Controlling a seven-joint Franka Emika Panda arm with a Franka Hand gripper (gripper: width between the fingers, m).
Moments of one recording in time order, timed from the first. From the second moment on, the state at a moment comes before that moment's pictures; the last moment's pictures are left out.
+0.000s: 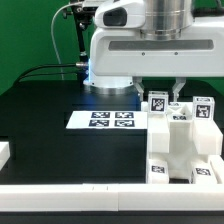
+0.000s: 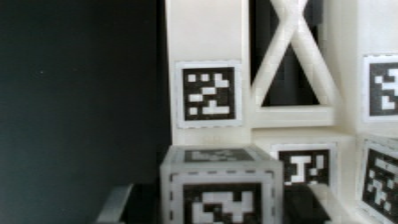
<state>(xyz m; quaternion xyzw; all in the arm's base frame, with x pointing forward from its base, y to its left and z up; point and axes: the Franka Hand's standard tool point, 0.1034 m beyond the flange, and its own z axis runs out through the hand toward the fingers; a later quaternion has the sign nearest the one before) 0.582 0.047 0.124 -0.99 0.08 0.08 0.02</state>
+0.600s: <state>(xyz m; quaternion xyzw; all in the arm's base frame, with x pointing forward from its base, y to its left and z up) 0.583 0.047 0.124 -0.99 0.08 0.08 0.02</state>
